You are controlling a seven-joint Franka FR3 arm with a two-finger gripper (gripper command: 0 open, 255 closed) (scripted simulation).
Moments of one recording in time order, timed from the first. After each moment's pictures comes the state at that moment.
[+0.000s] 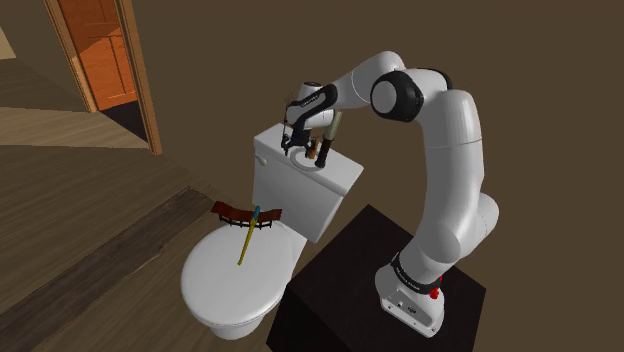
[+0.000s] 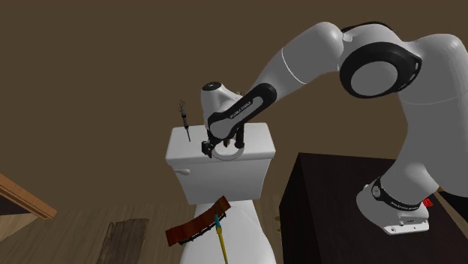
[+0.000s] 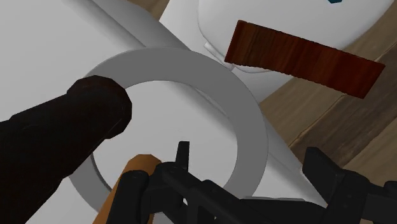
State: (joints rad) arm -0.22 0.68 -0.08 -1.74 0.08 2.41 0.38
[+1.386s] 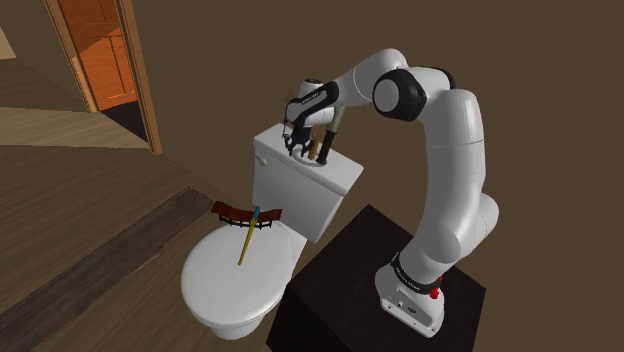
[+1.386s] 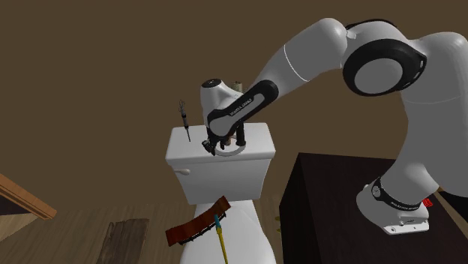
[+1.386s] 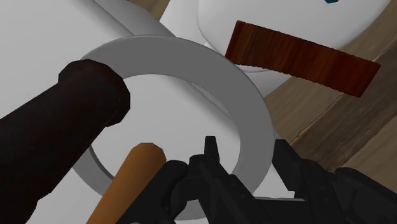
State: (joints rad) arm -0.22 0.66 -0.08 -1.74 0.07 2.40 0.38
